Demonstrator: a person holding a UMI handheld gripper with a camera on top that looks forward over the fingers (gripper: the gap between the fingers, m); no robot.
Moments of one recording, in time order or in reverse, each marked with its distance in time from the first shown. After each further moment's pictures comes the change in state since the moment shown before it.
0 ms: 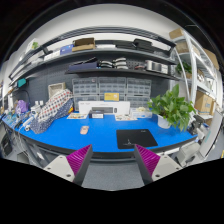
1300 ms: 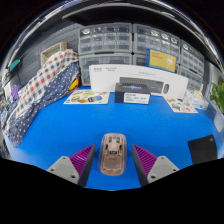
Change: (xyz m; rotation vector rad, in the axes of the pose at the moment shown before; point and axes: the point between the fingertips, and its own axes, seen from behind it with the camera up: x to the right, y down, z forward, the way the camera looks) arm -0.216 0.057 0.447 -0.282 -0.120 -0.035
